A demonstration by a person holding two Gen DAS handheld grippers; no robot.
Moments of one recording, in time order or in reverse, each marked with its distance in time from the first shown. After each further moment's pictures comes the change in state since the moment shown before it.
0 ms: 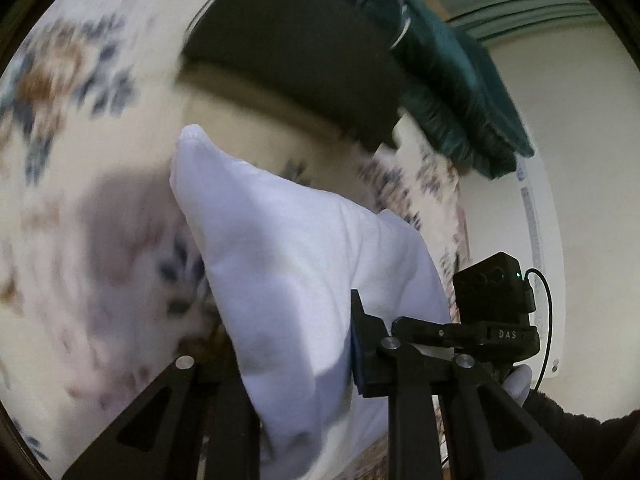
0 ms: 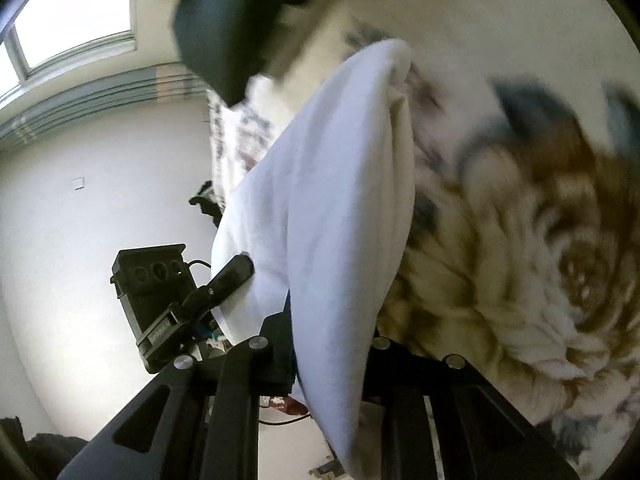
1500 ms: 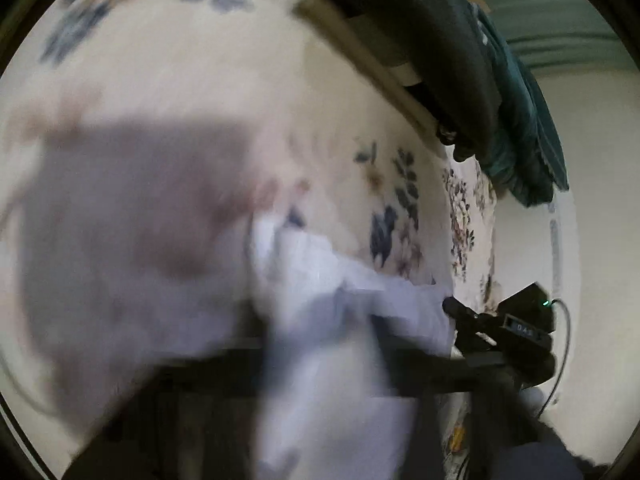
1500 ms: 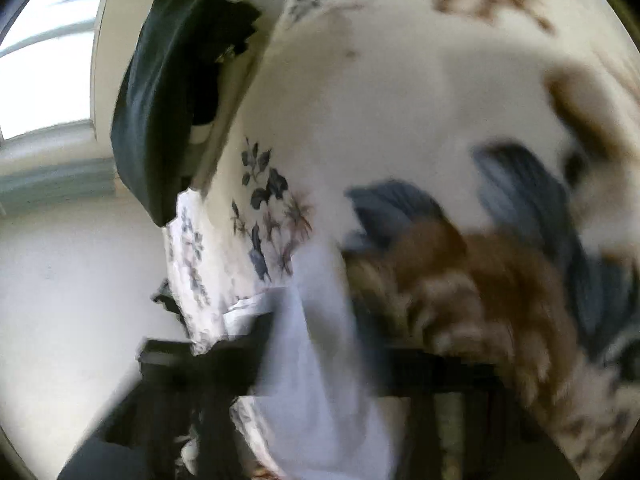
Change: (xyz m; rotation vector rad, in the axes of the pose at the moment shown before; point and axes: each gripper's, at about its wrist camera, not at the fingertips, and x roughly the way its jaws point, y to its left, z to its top) left arm 0.047 0.112 -0.028 -0.138 0.020 0.043; right arm -0.014 -0.078 0.006 0.123 -0.306 -0.204
